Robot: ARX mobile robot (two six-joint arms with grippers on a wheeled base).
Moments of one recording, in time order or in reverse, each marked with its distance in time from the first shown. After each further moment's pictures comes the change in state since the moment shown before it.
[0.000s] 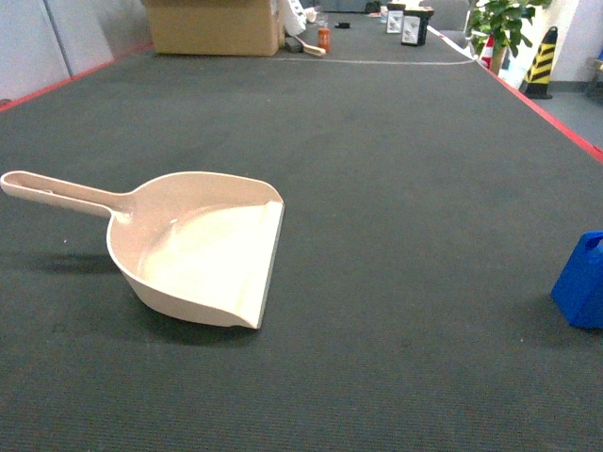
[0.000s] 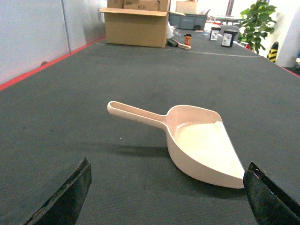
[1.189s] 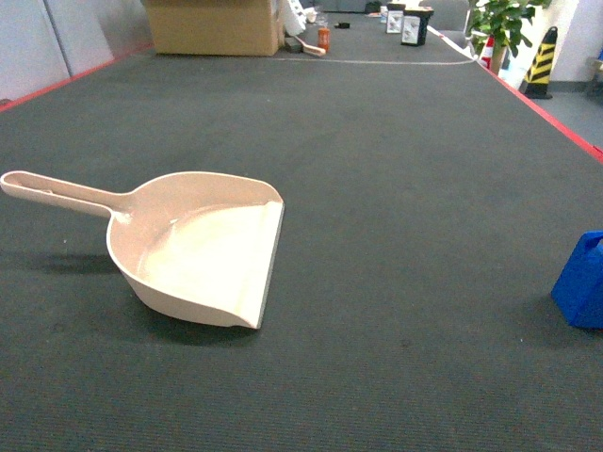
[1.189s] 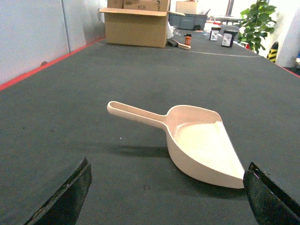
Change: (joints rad) left arm 0.000 0.000 0.000 0.000 0.000 0.000; right arm 0.000 0.000 0.000 0.000 0.000 0.000
